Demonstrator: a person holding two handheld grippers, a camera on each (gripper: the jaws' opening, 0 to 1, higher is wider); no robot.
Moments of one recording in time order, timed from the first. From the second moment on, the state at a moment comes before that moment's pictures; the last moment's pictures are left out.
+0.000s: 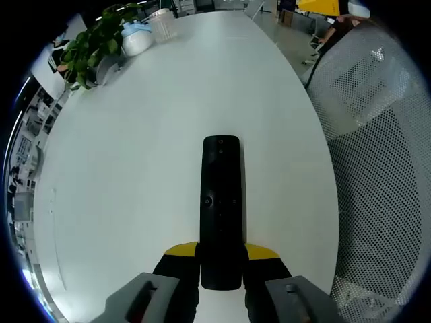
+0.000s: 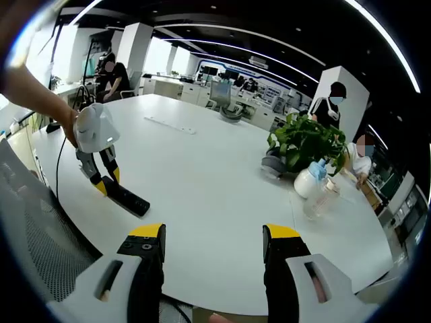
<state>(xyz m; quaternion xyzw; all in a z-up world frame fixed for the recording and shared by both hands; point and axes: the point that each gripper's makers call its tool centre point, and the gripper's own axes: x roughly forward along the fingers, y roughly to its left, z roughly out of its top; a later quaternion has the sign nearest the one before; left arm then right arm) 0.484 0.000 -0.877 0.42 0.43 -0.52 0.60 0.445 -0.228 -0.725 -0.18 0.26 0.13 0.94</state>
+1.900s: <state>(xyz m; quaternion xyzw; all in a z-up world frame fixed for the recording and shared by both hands) 0.459 -0.003 -0.876 0.43 0.42 -0.53 0.59 0.444 -0.225 -0.728 -0.21 0.26 0.14 0.93</state>
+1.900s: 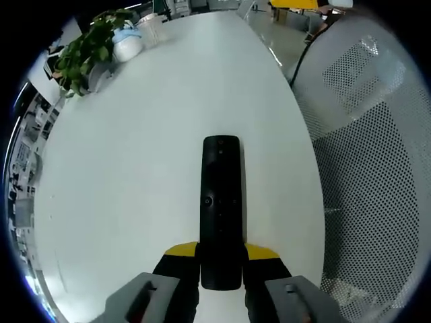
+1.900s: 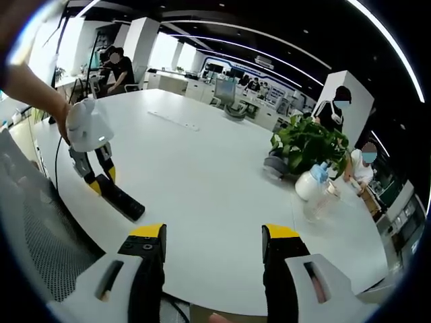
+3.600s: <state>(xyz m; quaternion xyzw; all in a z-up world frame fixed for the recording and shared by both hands) 0.435 -0.010 -0.875 0.43 0.39 -0.53 0.62 0.444 -0.208 -0.715 -0.15 0.24 0.17 0.94</state>
